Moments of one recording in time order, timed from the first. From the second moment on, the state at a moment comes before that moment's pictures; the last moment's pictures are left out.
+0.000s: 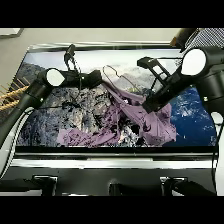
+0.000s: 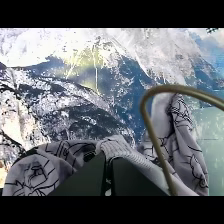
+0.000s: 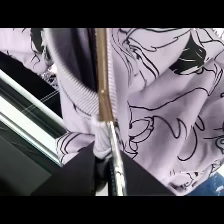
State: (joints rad) left arm -0.42 -1.52 1.56 1.10 -0.80 -1.87; right arm 0.33 -1.29 1.66 -1.38 1.76 1.28
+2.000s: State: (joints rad) left arm -0.41 -1.59 1.70 1.09 -0.76 -1.84; right arm 0.41 -1.35 1.53 -1.47 1.75 1.33
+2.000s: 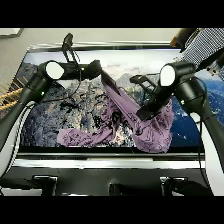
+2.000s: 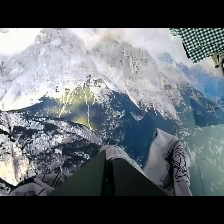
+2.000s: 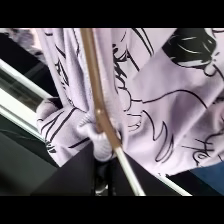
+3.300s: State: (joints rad) left arm -0.41 -1.59 1.80 1.18 -0.98 -1.89; right arm 0.45 -1.25 1.53 -1.69 1.81 1.46
